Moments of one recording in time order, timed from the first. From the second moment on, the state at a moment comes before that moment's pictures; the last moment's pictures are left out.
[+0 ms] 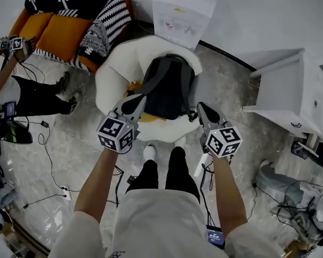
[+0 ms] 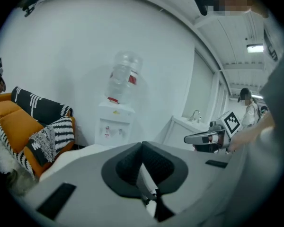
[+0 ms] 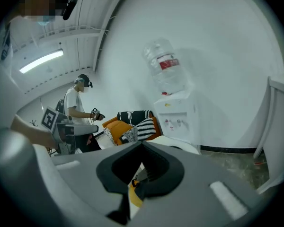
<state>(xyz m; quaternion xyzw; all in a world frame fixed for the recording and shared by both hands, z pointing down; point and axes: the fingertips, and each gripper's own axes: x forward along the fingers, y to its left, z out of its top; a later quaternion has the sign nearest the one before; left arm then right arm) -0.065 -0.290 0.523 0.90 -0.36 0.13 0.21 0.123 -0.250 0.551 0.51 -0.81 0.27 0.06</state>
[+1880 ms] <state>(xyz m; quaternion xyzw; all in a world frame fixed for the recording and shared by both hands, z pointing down) -0.030 -0.439 0.869 0.81 -0.43 0.34 0.23 0.166 -0.394 0.893 0.46 -0.80 0.35 0.15</state>
